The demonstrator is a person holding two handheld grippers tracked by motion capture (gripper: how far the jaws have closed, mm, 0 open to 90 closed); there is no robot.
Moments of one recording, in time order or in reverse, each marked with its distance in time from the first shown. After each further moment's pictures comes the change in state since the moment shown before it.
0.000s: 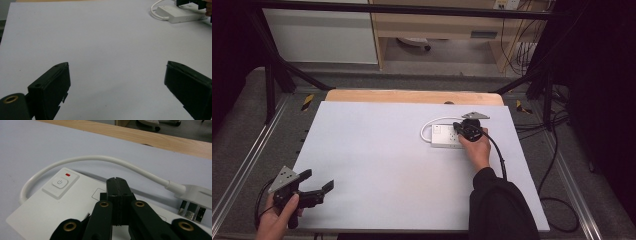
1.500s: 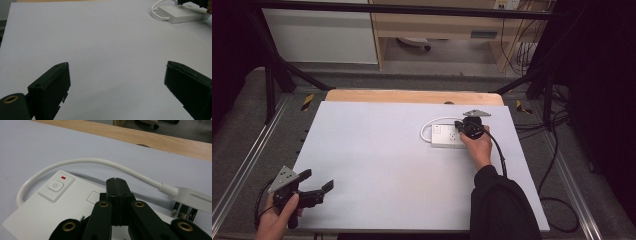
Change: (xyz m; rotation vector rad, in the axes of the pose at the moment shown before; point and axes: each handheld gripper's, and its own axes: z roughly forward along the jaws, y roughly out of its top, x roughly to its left) left arm 0.001 0.000 0.000 -0.001 0.003 -0.001; right arm -0.005 0.007 -0.001 0.014 -0.011 0.008
